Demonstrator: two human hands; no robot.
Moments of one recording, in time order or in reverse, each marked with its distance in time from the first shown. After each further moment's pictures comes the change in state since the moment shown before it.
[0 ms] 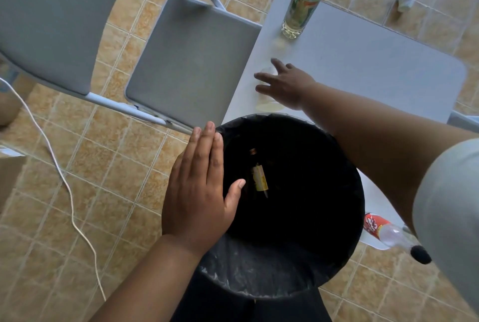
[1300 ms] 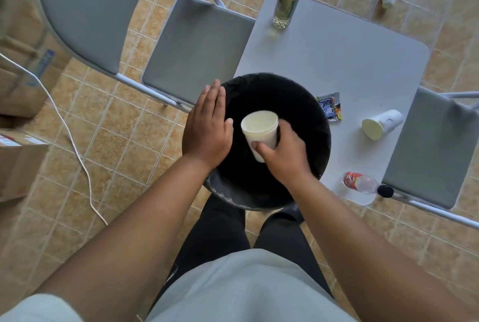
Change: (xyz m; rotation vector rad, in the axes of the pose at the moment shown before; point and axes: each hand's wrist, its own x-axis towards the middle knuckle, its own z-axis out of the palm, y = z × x) left_hand 0.007 0.002 -0.016 -0.170 -0.056 -0.026; right_hand -0.194 -0.209 -0.069 1.449 0.401 0.841
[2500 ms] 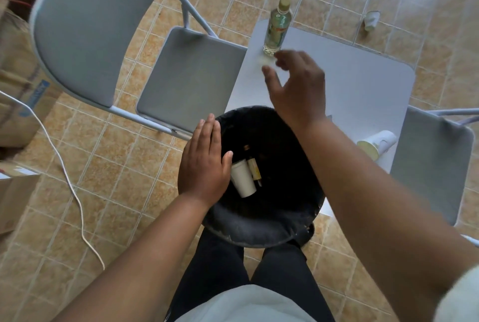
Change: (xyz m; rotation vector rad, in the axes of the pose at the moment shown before) left_hand -0.001 0.000 0.003 0.066 -0.009 -0.022; right_hand 0.113 -0.097 -0.069 -0.160 0.527 -0.553
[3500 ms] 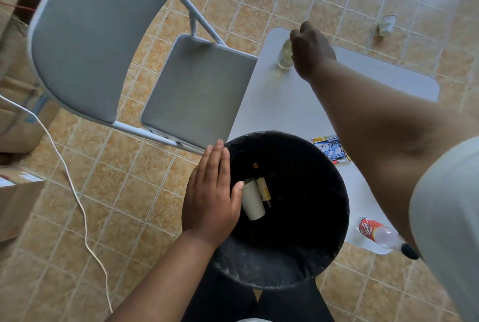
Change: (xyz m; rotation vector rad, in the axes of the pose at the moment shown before) left_hand -0.001 -0.002 0.008 0.005 0.036 0.015; right_hand 0.139 0.099 0.087 -0.616 -0.495 -0.073
